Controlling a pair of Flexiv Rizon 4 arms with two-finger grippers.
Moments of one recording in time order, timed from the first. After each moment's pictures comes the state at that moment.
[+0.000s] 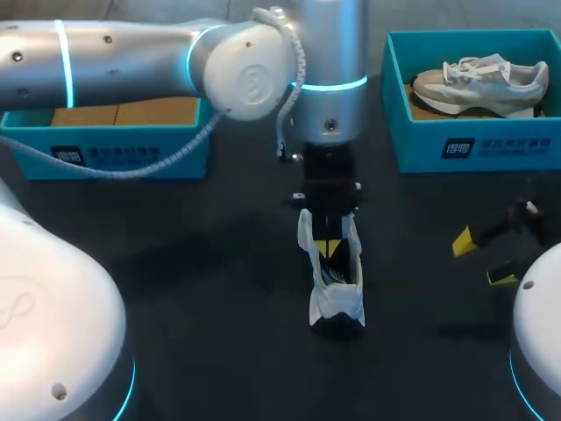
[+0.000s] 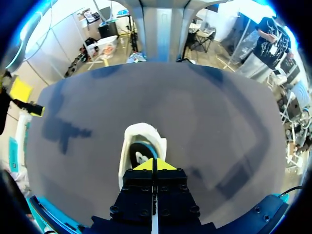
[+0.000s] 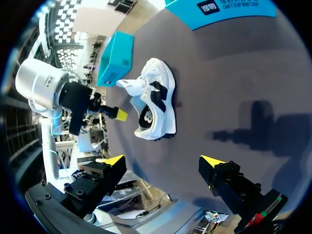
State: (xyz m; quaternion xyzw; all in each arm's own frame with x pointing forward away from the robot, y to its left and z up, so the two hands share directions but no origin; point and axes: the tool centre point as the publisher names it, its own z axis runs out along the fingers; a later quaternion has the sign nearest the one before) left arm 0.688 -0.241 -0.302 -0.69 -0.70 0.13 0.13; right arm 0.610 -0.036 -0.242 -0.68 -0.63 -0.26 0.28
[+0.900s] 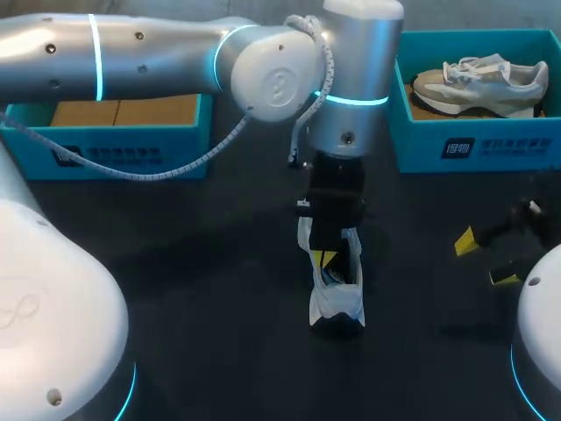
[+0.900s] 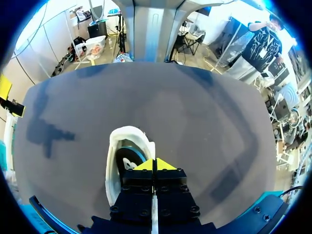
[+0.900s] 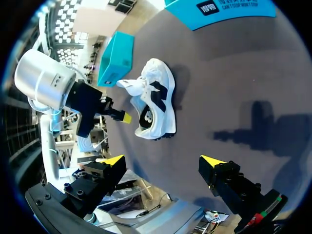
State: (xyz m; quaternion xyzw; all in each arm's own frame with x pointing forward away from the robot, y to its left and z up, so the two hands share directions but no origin) left arm 0.682 -0.232 -0.319 -0.70 -0.69 0.09 0.18; right arm 0.610 -0.037 -0.241 -0.68 -0.63 -0.26 0.28
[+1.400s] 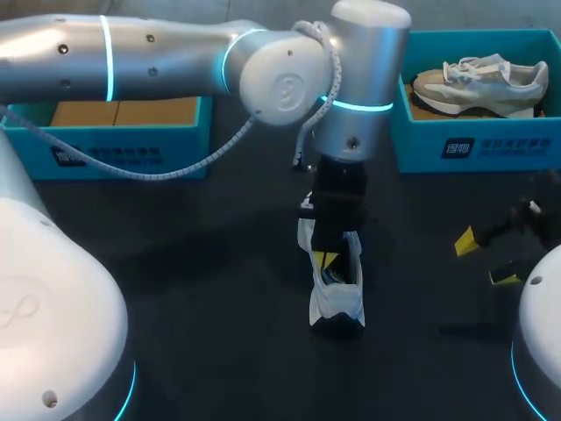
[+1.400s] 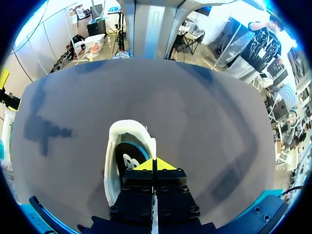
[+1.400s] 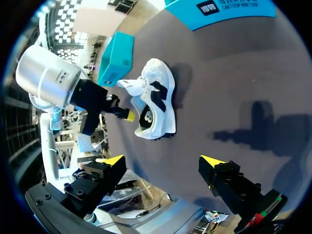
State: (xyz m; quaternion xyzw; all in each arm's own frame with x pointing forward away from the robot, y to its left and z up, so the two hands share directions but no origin) left arm 0.689 -0.236 -0.330 -0.70 -0.69 0.08 0.18; right arm 0.610 -0.037 -0.241 -0.68 -0.63 -0.26 0.28
